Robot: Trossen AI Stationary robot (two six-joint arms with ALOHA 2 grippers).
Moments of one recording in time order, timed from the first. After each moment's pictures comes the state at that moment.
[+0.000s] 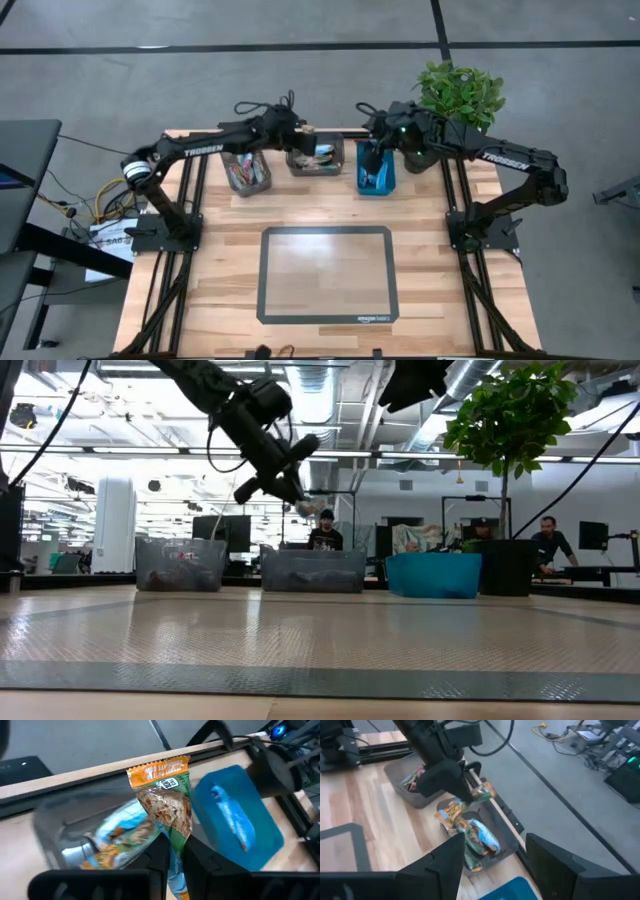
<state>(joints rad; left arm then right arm) 0.54 1.65 1.23 -0.25 -0.03 -0.64 -0.28 1.35 1.43 -0.69 0.26 -0.07</state>
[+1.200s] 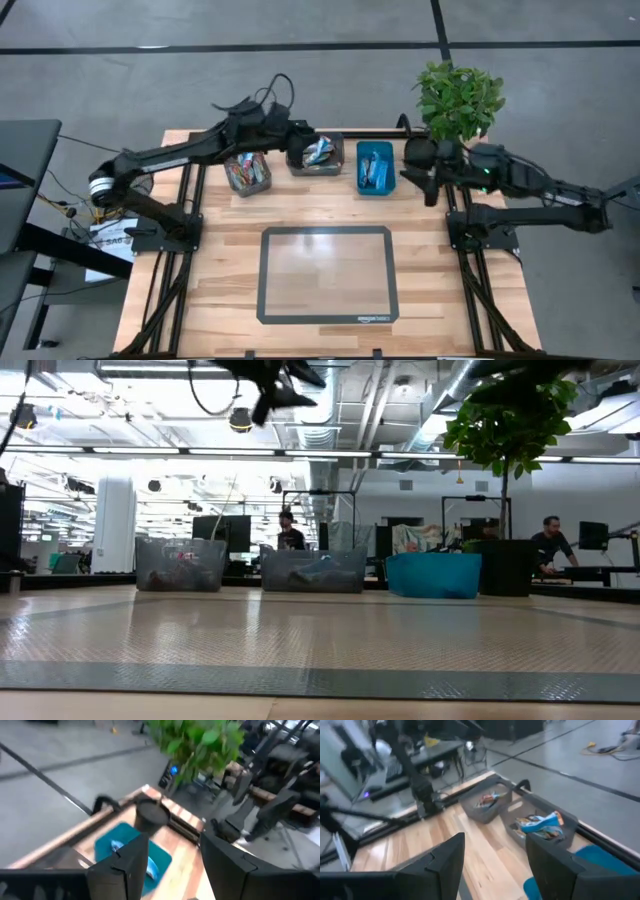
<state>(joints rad) 0.41 1.38 1.23 -0.05 0.08 -0.42 -0.21 0.62 0.78 -0.43 0.07 0.26</state>
